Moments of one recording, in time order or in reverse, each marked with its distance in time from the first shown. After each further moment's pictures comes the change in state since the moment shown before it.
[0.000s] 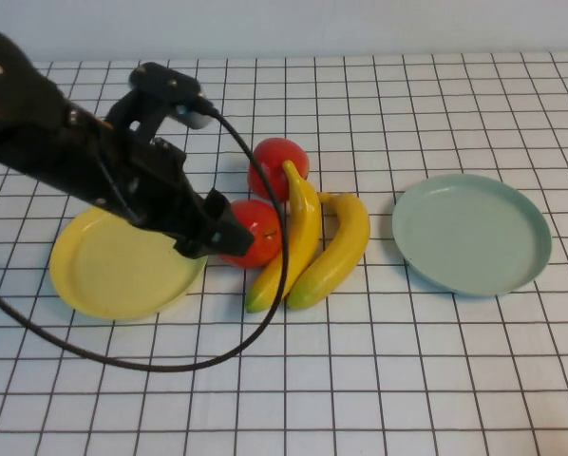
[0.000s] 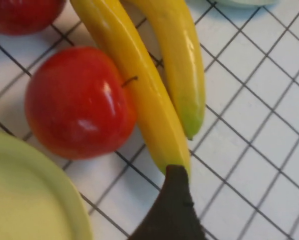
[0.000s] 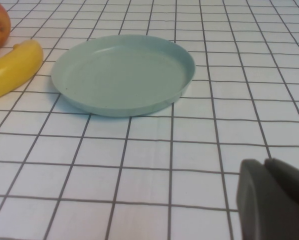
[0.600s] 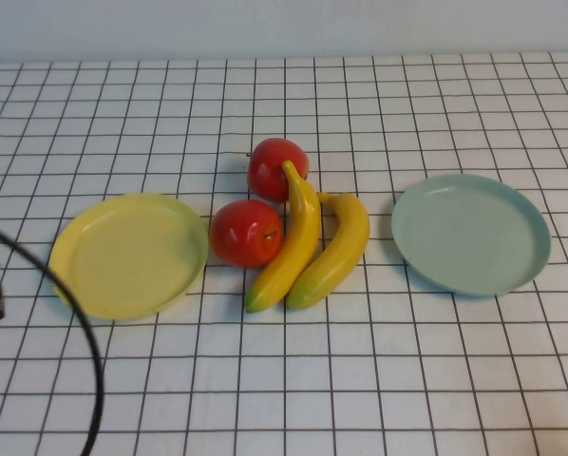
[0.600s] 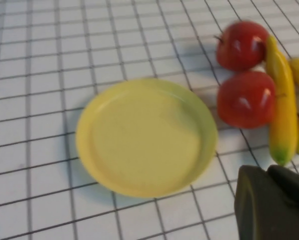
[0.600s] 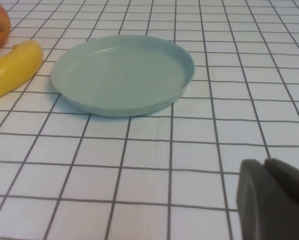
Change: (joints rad) right arm 0.000 0.000 0.000 0.000 0.000 0.000; left arm 0.268 -0.840 0.520 0.263 -0.297 -0.438
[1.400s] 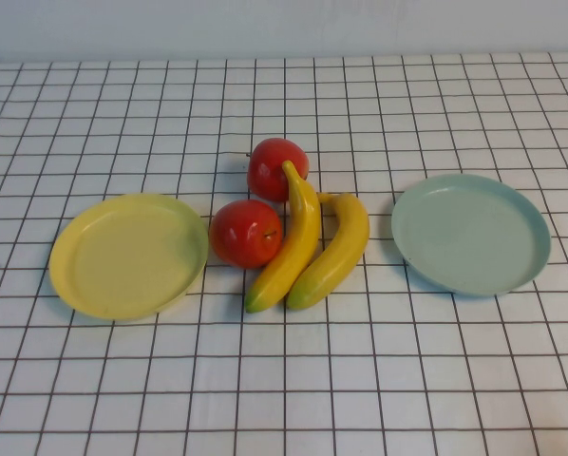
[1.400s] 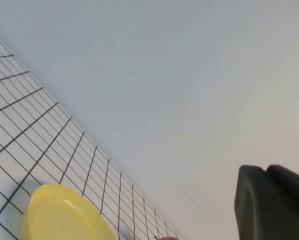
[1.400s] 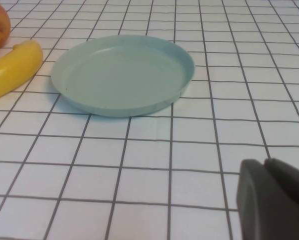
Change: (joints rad) right arm 0.000 0.000 0.000 0.000 0.000 0.000; left arm 0.000 -0.735 0.774 -0.005 -0.786 -0.902
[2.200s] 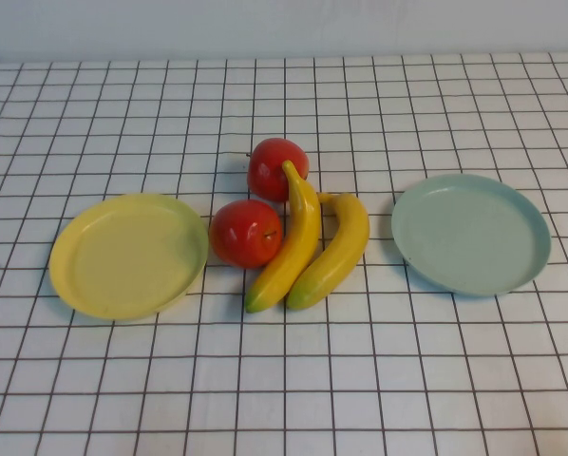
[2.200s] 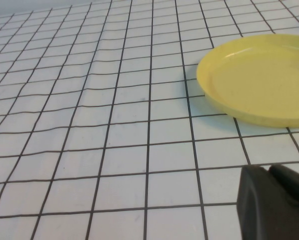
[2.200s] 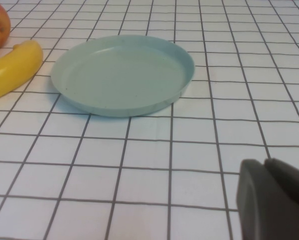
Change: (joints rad) right arm 0.000 0.000 0.000 0.000 0.000 0.000; left arm 0.000 0.000 0.000 0.538 0.456 0.500
